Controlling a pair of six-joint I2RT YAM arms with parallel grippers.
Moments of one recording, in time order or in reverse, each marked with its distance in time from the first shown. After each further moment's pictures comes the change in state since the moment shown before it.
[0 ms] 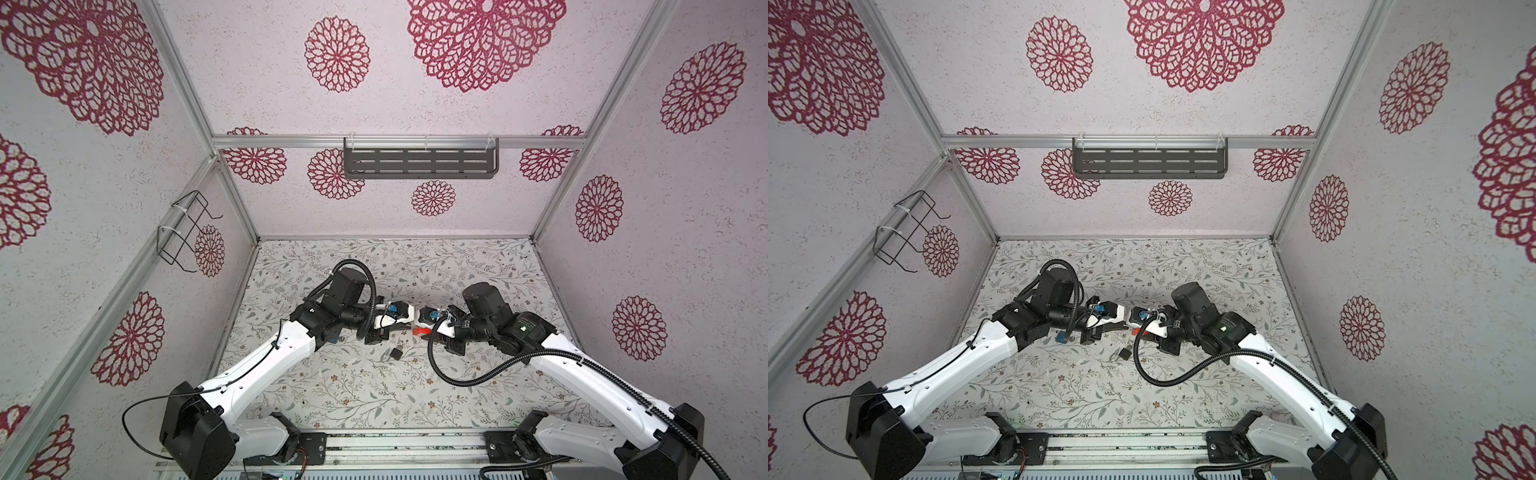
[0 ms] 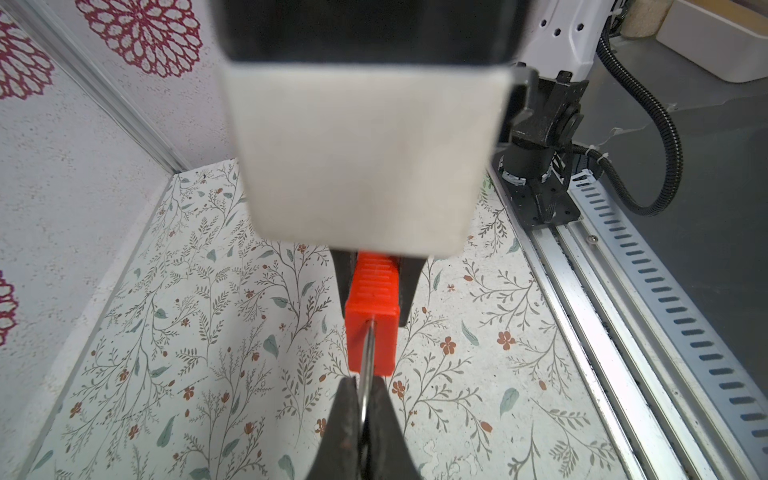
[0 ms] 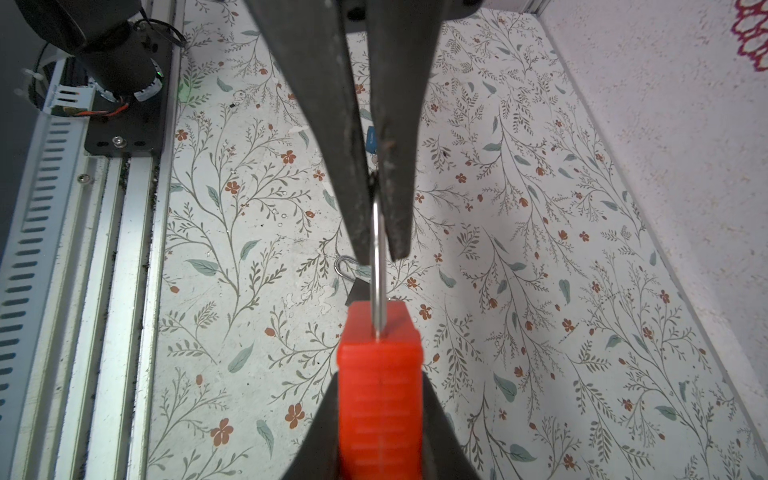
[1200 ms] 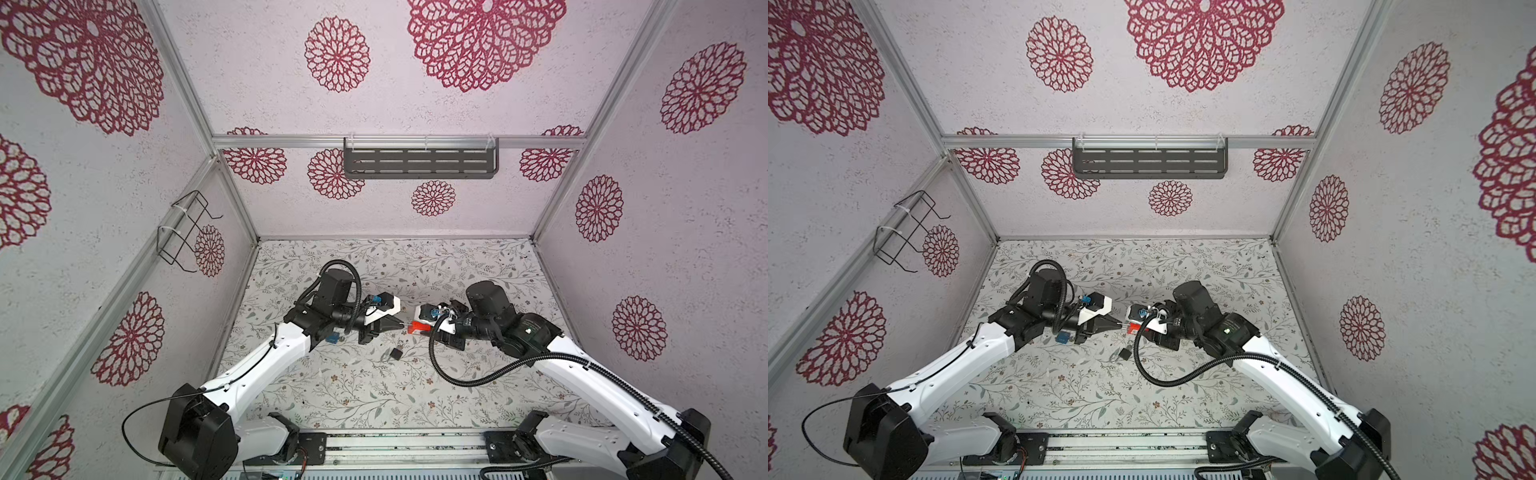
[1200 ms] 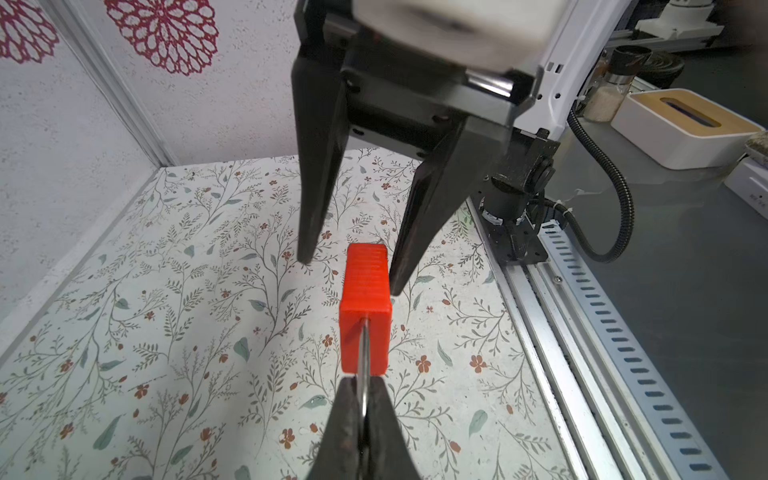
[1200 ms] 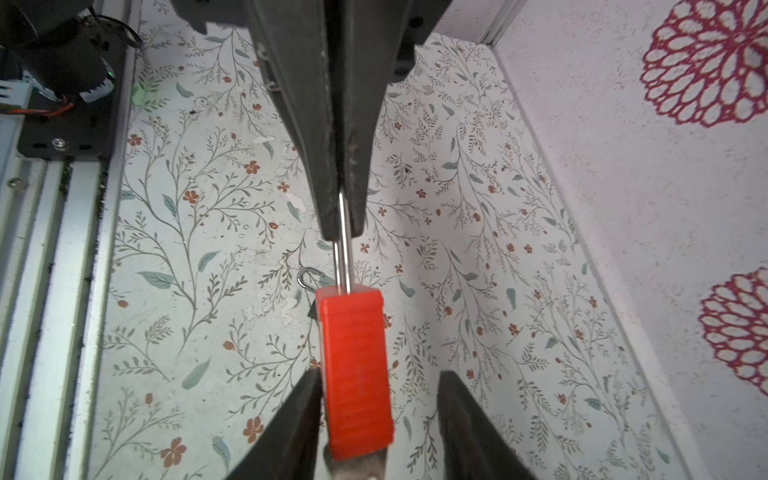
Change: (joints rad) left arm 0.117 -0.021 -0.103 0.114 0.179 -0.132; right arm 0.006 -0.032 0.018 0.044 0.097 -0.026
